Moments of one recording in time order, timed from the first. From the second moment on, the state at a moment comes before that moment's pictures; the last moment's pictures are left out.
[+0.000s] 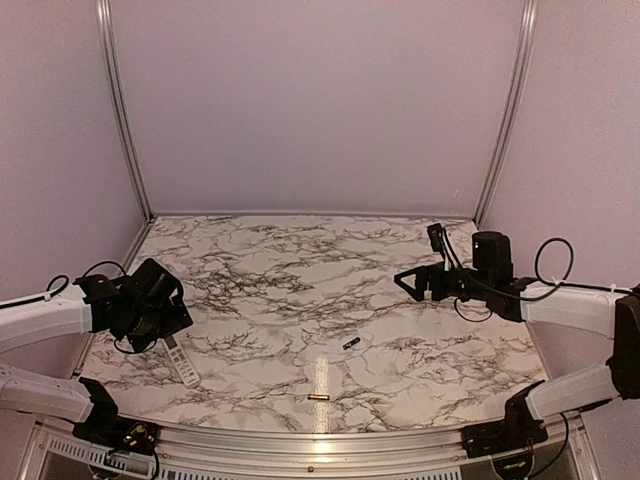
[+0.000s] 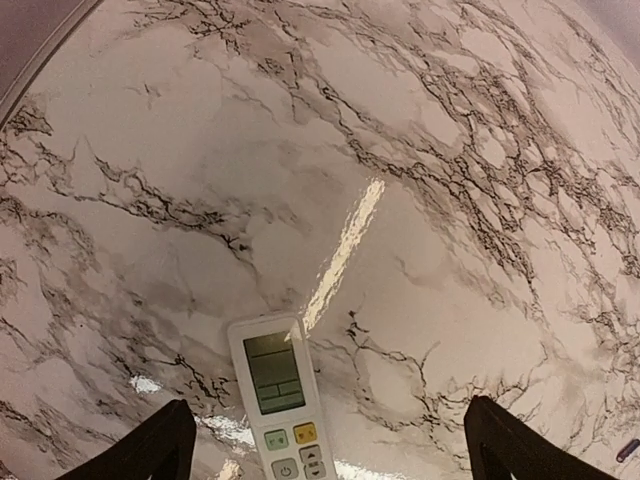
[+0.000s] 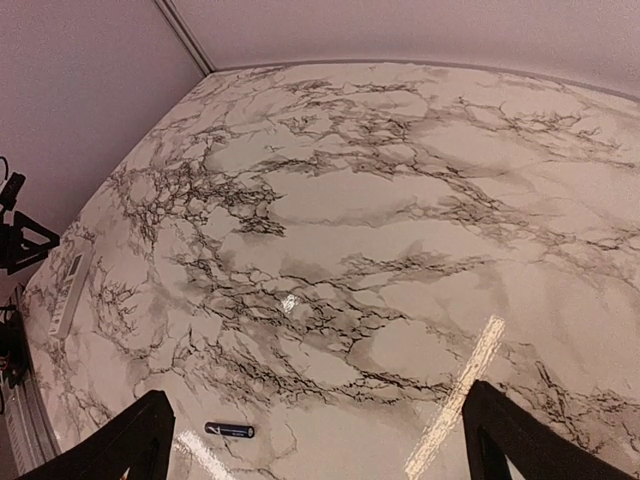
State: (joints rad) left arm -0.64 1.07 0.64 -0.68 -0.38 -1.09; right arm 0.35 1.25 0.60 0.18 -0.47 0.21
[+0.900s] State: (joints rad) left arm -0.69 1.28 0.58 -0.64 -0.34 -1.19; right arm 0.35 1.22 0.57 0.18 -0.48 0.21
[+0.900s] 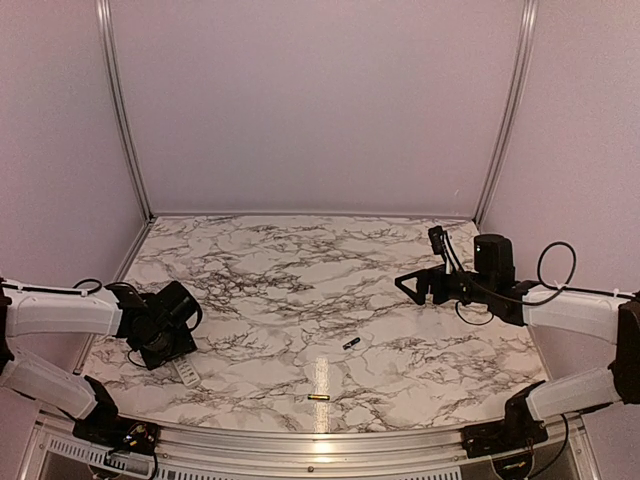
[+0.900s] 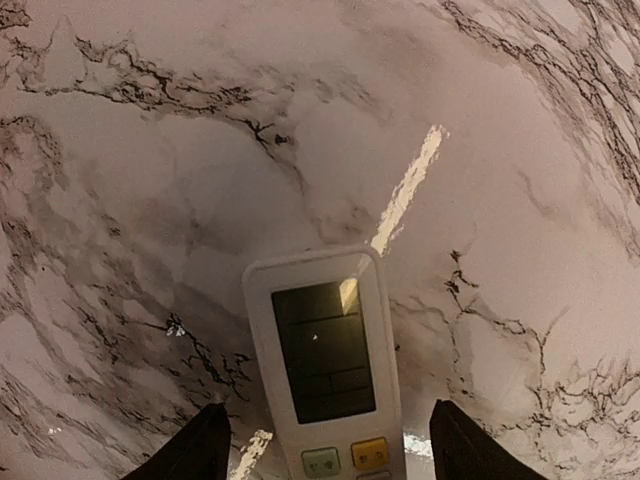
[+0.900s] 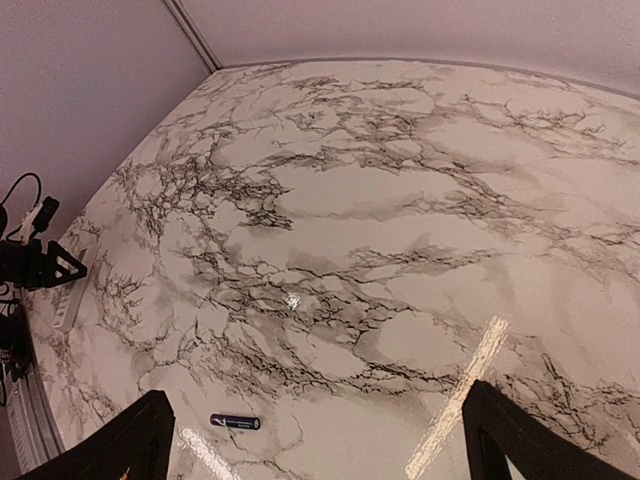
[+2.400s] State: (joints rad) left arm -0.86 1.15 0.85 -0.12 0.69 -0.53; right arm 0.57 1.08 0.74 0.14 -0.74 0.18
